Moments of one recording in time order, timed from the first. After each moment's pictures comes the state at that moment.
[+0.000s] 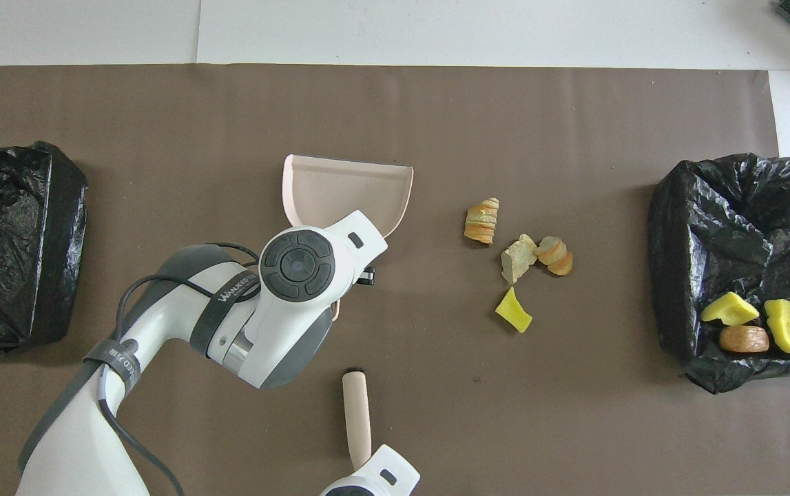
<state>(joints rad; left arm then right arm) -0.60 0.22 -0.01 -1.96 0.06 2.26 -0.43 0.99 0.00 0.09 -2.31 0.33 2.13 0.80</state>
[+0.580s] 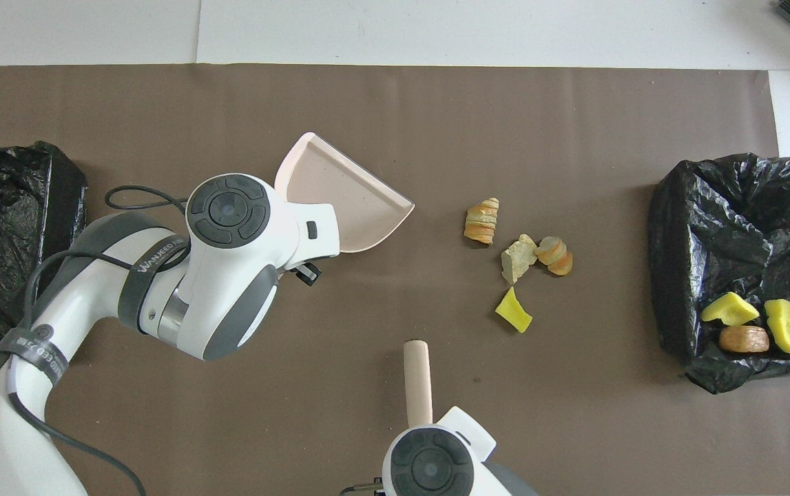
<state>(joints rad) -0.49 0.19 0.00 -1.89 0.07 2.08 0.24 0.73 -0.20 0.08 -2.30 0.26 1.82 0.72</state>
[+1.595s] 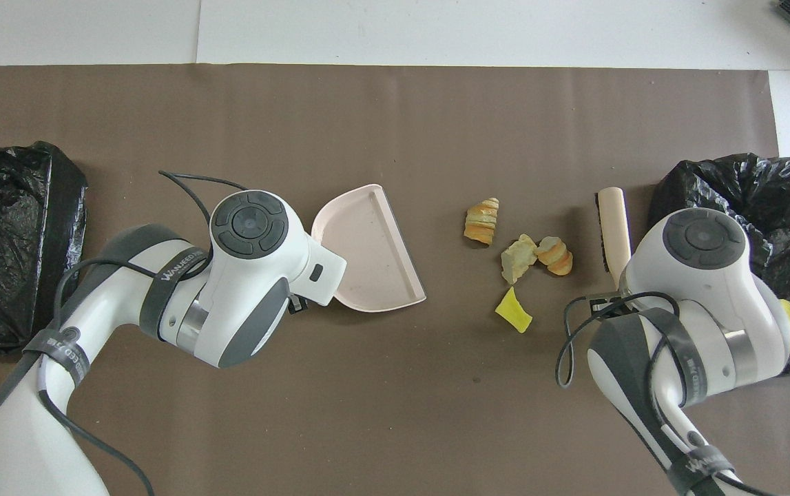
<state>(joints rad) -0.52 0.20 -0.03 -1.95 0.08 2.08 0.73 0.07 0.03 0.08 -2.16 -0.25 1.91 0.23</state>
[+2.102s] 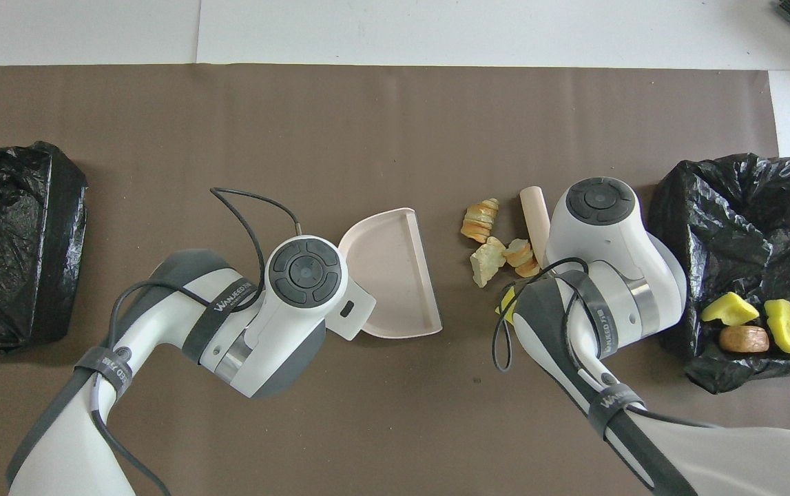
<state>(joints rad) -0.60 0.19 -0.02 -2.01 0.15 2.15 0.73 0.19 0.22 0.10 -2.00 -0.09 1.87 0.18</state>
